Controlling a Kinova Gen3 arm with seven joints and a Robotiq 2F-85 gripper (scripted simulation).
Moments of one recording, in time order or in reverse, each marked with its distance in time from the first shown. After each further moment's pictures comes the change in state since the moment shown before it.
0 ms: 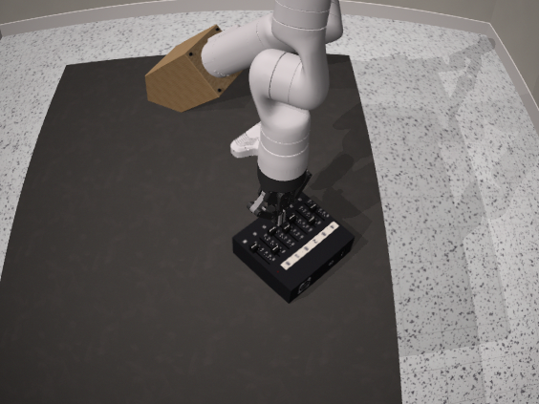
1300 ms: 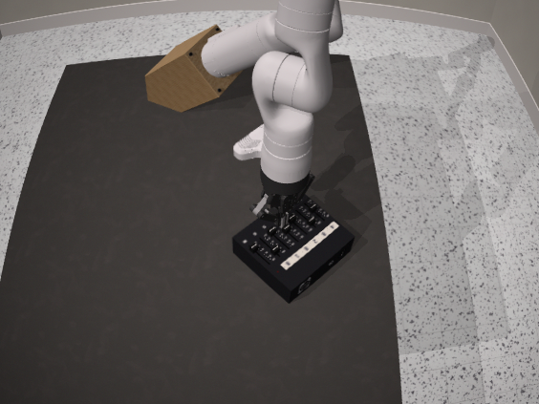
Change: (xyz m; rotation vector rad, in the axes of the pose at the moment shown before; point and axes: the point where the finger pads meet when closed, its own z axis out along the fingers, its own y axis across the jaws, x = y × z) arm -0.006 0.001 0.000 -0.003 -0.001 0.001
